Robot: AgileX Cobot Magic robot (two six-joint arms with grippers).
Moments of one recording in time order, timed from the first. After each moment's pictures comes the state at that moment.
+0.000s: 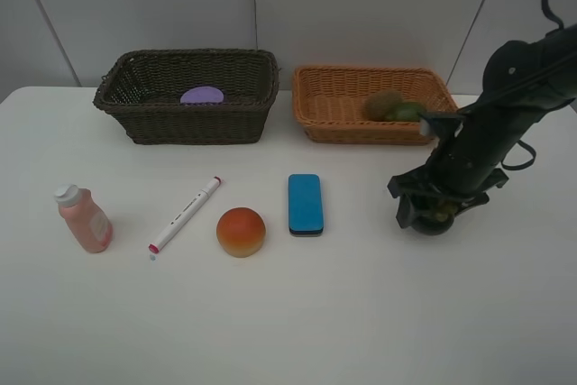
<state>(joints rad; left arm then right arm) -0.05 -0.01 -0.50 -0.01 1.07 -0.03 0.23 1.82 -0.95 0.14 0.72 -0.10</state>
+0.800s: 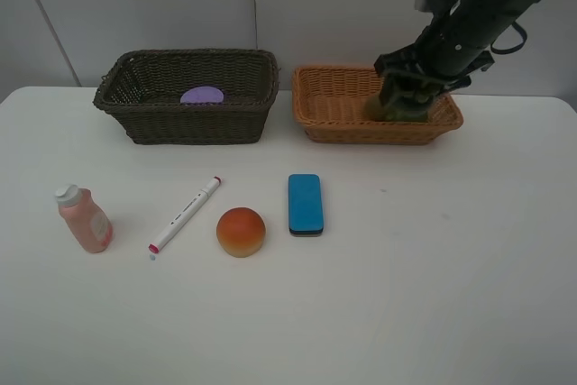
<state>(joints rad) -0.05 -0.01 -0.50 -0.01 1.07 -0.03 0.23 1.83 -1.38 0.09 0.77 -0.10</state>
